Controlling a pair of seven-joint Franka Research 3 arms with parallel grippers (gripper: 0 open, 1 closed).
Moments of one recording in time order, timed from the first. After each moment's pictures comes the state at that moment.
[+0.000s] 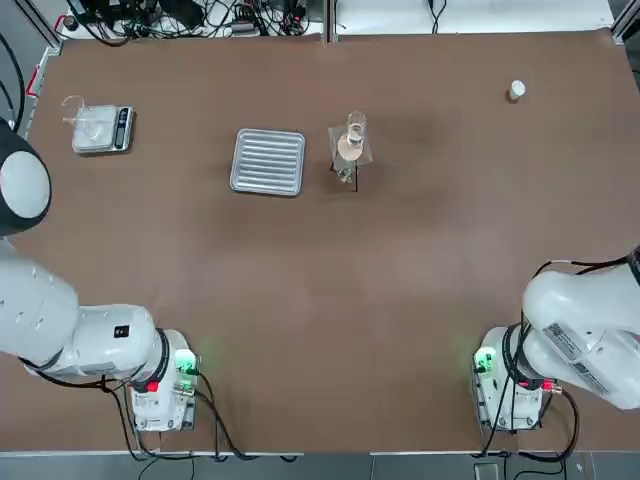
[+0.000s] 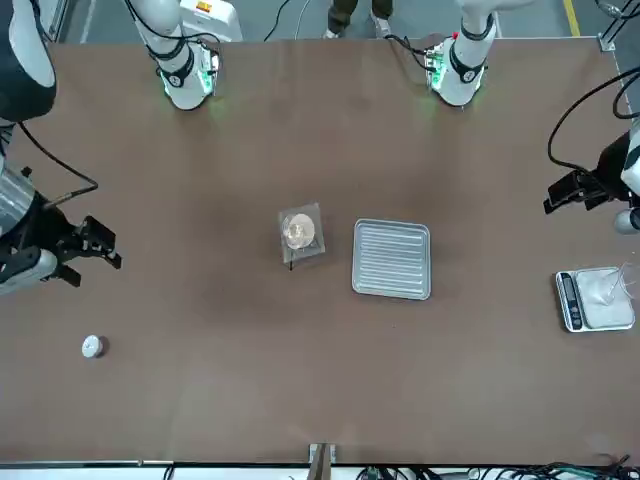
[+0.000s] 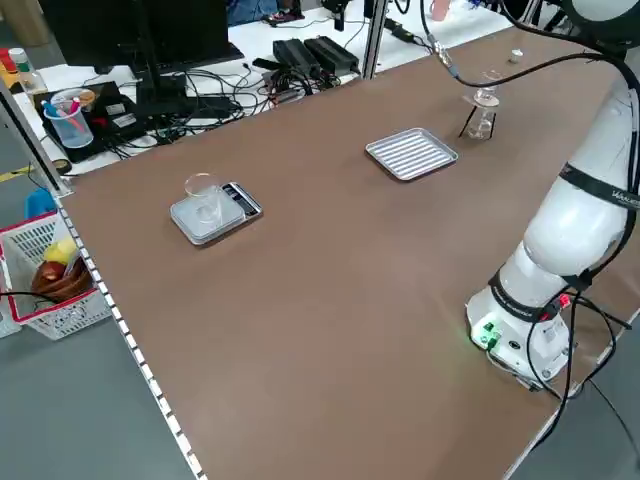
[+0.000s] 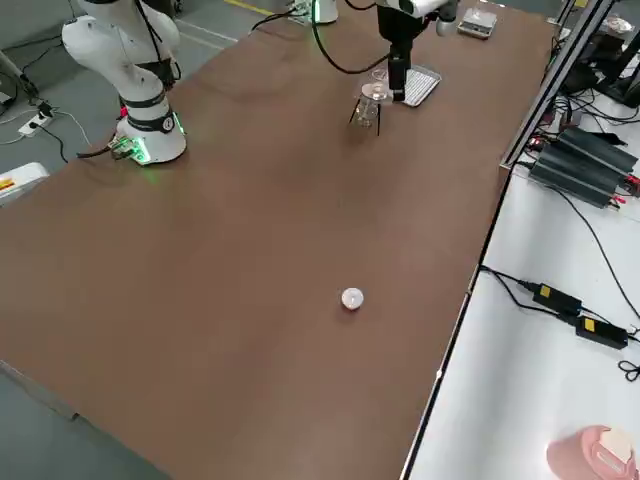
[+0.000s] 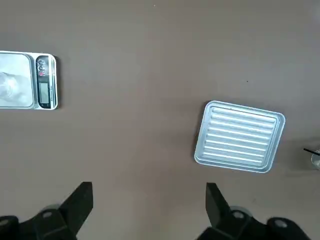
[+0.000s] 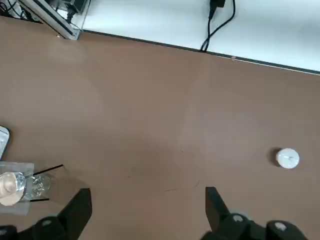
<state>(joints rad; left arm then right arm) 0.06 0.10 -0.06 -1.52 -0.08 1.60 -0.08 -0.77 0.36 1.00 -1.44 -0.17 1.86 -0.04</state>
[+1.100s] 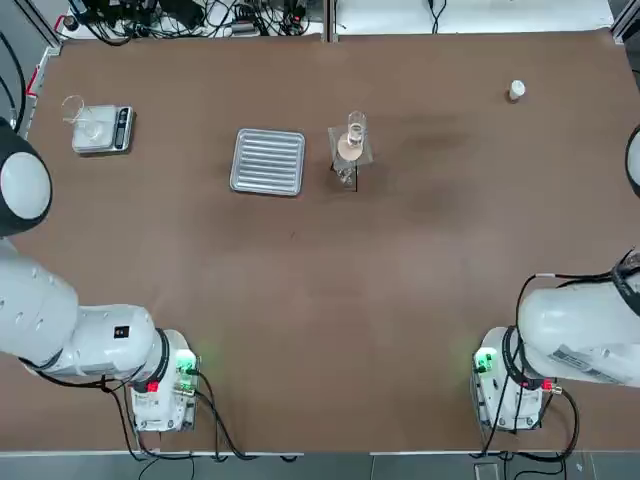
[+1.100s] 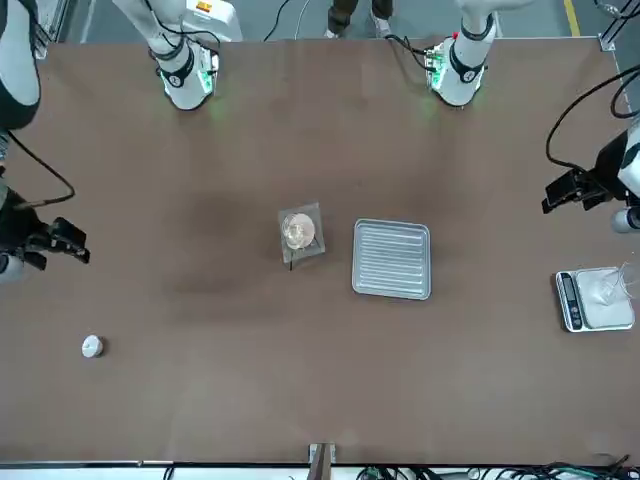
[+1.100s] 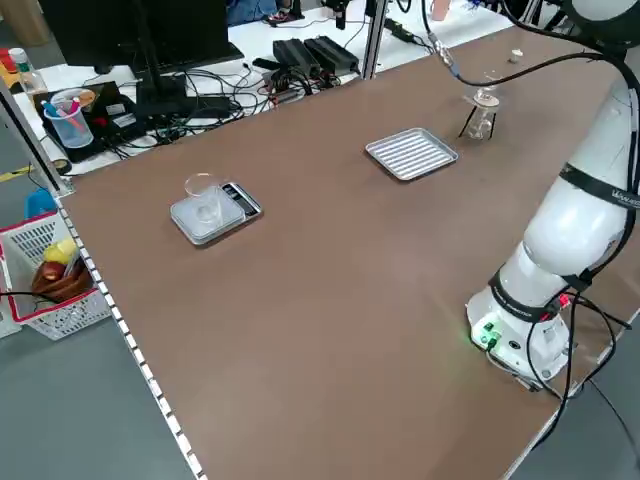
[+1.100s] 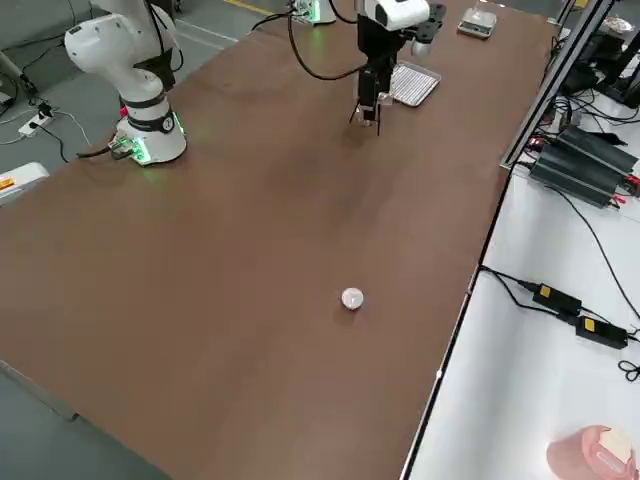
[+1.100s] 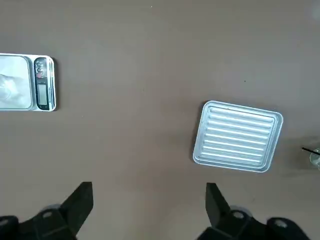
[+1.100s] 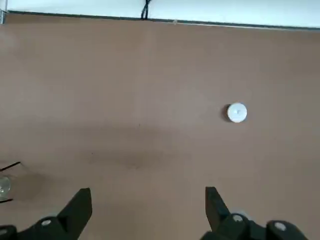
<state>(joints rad) 0.05 0.10 -0.06 -1.51 -0.08 1.60 -0.08 -0.30 0.22 0.30 -1.44 -0.03 1.75 -0.07</state>
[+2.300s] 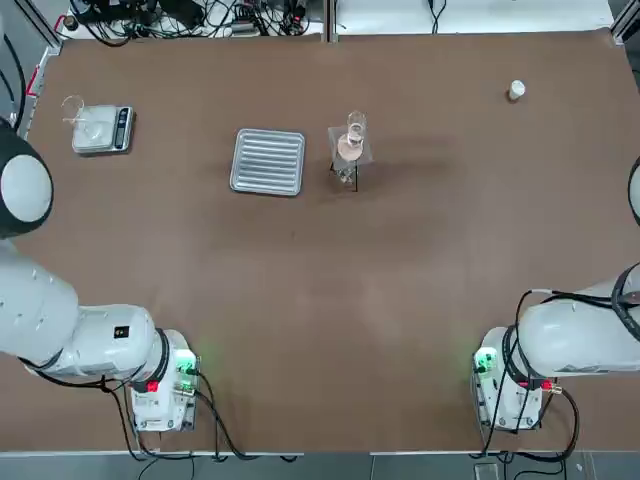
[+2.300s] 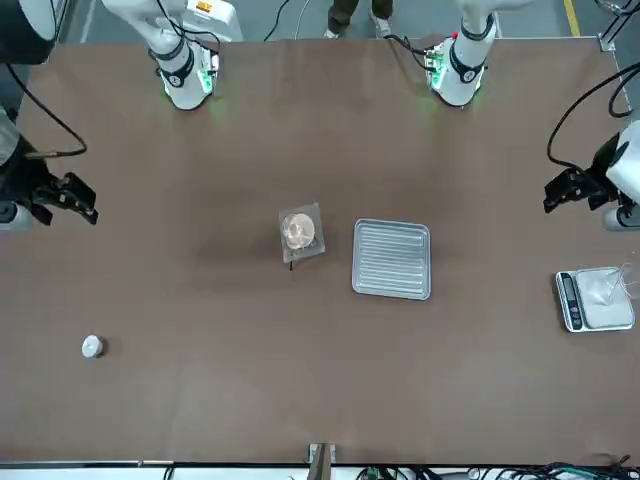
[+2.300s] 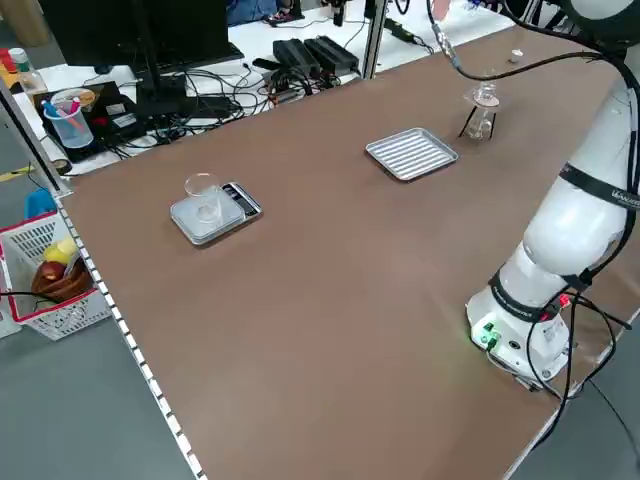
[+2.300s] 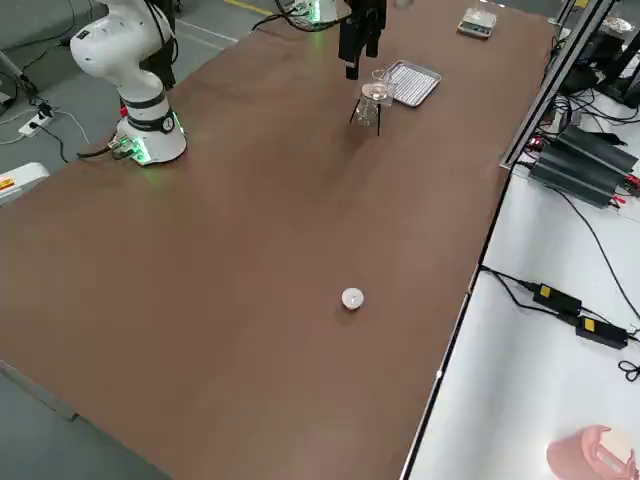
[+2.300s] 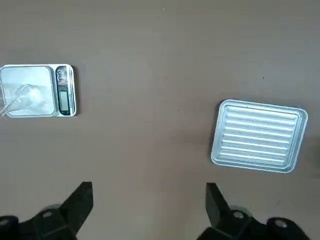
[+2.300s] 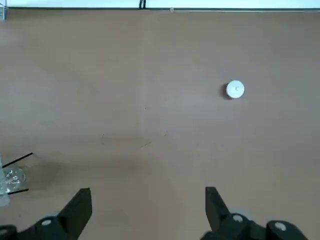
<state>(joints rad) 0.05 0.10 -0.09 -1.51 0.02 1.60 -0.07 -0.02 0.07 0.07 -1.53 -0.02 1.71 0.05</state>
